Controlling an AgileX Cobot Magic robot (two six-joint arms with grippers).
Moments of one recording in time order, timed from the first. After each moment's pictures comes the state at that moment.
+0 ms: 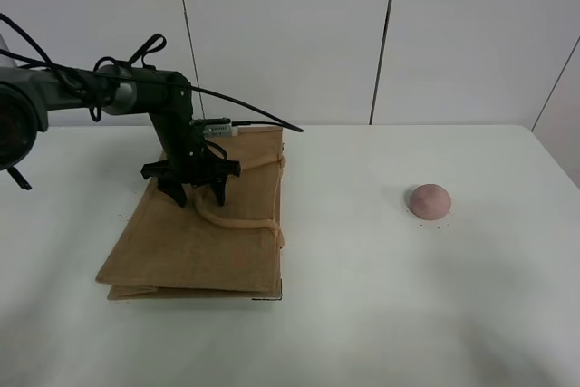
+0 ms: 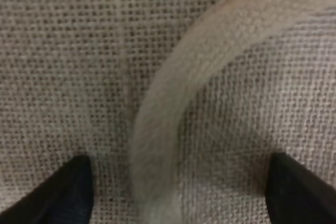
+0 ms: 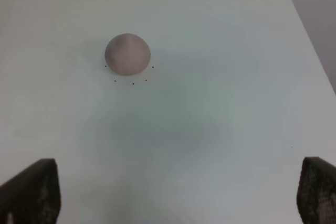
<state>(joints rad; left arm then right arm) -0.30 2.33 -1.74 0.00 0.86 -0.27 -0.03 0.00 -0.49 0.01 1.03 -0.04</state>
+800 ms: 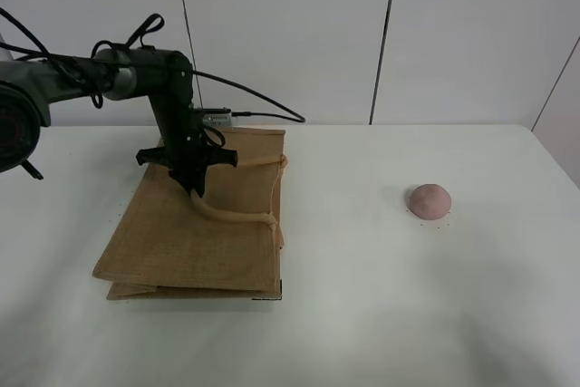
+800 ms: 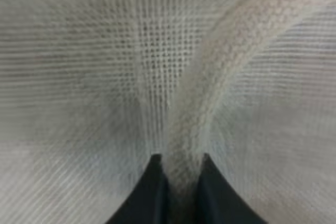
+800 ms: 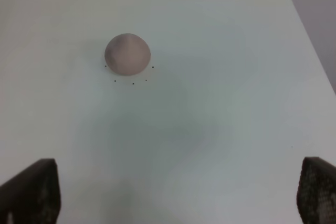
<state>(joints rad) -0.30 2.30 -1.90 0.03 1.06 -0.24 -0.03 0.00 -0.49 0.01 1.03 -0.04</state>
